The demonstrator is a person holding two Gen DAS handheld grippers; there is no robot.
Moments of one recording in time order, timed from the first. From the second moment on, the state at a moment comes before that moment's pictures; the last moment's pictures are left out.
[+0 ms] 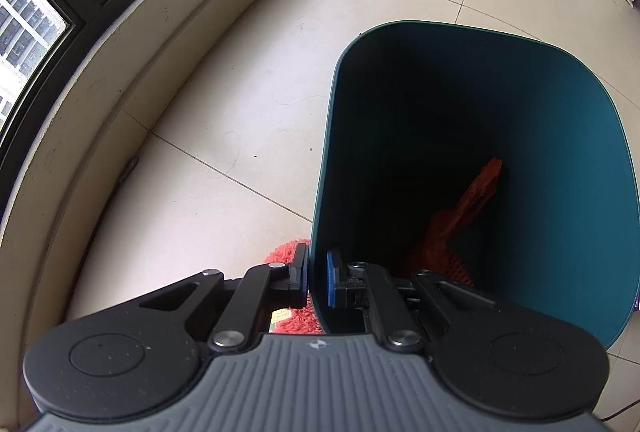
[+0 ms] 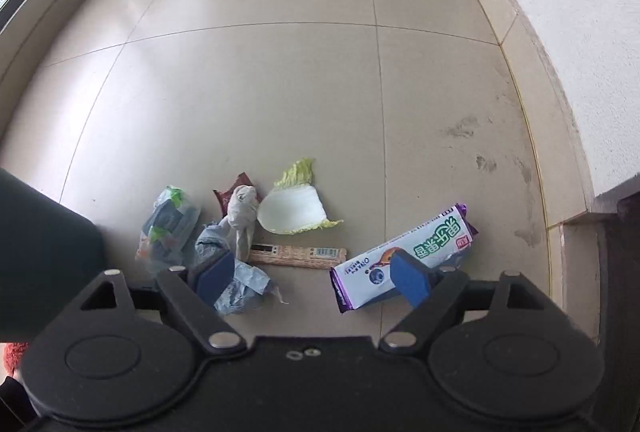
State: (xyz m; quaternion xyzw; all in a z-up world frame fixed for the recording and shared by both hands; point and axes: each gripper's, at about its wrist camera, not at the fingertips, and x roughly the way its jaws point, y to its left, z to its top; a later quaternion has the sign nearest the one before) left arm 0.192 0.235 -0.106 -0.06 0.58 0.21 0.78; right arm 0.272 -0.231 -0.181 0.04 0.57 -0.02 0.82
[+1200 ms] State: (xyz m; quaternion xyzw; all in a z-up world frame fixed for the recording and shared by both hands) left arm 0.199 0.234 -0.112 -0.06 0.59 0.22 0.77; right arm 0.280 -0.280 -0.283 0.10 0.62 -0.15 0.76
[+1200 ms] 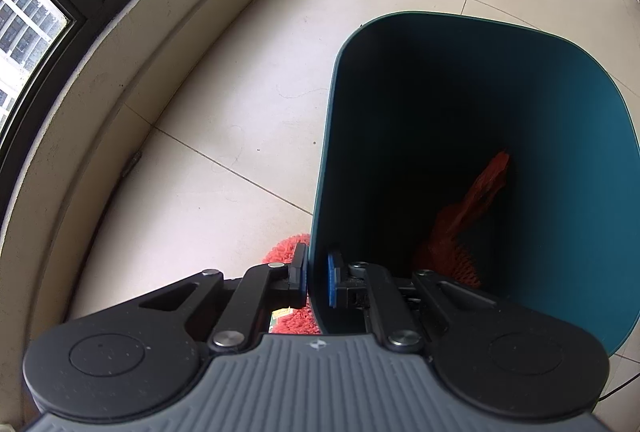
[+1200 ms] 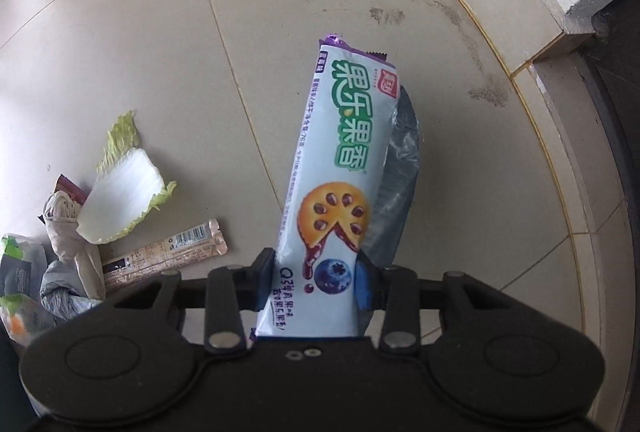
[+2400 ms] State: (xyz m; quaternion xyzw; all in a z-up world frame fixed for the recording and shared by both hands) left arm 0.189 0.259 -0.107 -0.09 0.59 0.18 0.78; right arm 0.208 0.136 -0.095 -0.18 0.53 0.31 0.77
